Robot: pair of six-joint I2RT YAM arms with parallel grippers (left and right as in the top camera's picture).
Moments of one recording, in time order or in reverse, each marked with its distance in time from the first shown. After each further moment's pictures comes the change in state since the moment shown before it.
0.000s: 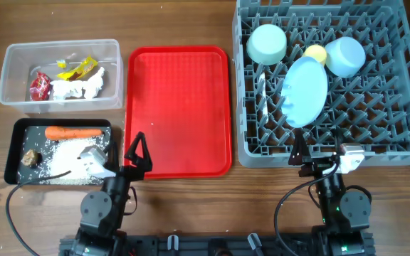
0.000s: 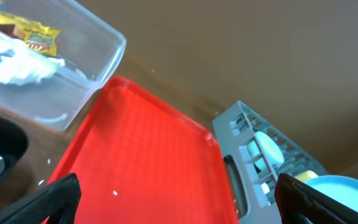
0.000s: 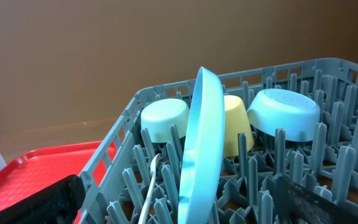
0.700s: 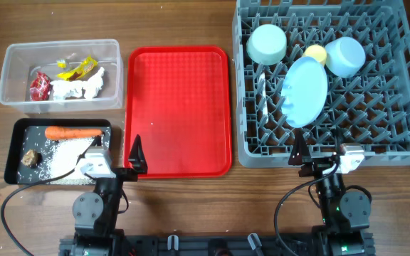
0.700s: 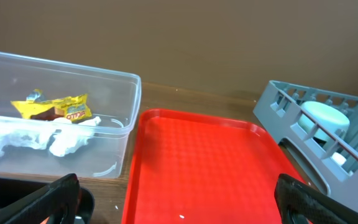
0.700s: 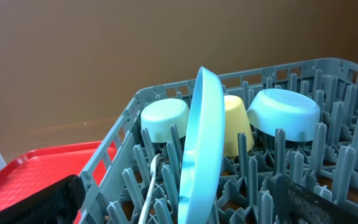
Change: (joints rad) left arm 0.158 -0.047 -0.003 -0.012 0.126 0.481; right arm 0.000 0.000 0.000 0.000 0.000 0.000
